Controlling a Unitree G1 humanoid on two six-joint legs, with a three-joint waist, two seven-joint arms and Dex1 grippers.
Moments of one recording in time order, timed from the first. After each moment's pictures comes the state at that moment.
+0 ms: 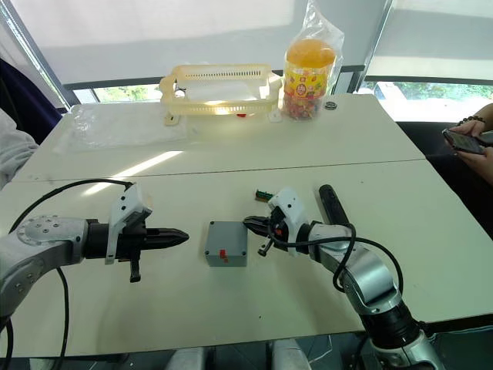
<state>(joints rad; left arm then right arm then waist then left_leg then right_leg) -0.25 0.94 0.09 -0.56 -0.73 0.91 -0.86 -0.36 -0.48 0.19 -0.39 0.38 0.71 0.65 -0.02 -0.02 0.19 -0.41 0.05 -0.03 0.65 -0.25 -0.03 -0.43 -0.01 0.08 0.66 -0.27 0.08</state>
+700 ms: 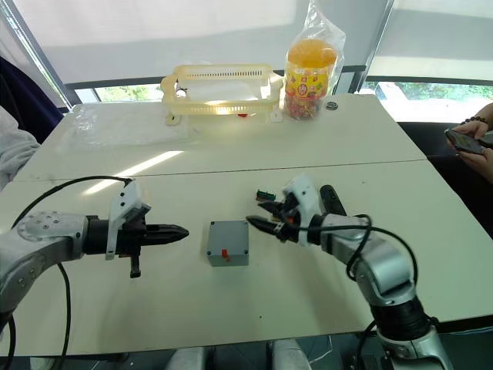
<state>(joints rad) -0.32 0.93 0.08 -0.53 -0.72 0.88 -0.91 -0.45 -0.52 -0.10 -0.43 0.61 0.96 0.63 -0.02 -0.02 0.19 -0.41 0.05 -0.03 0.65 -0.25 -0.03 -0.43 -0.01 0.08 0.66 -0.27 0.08</state>
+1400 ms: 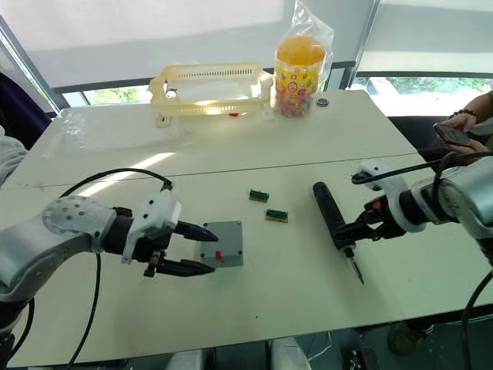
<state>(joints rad) -0.45 0.91 -0.11 -0.65 -0.72 0.84 -1.04 -0.77 -1.21 0.24 -0.12 0.71 1.59 0.89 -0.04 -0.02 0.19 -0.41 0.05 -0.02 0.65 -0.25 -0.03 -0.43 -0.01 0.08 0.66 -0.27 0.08</state>
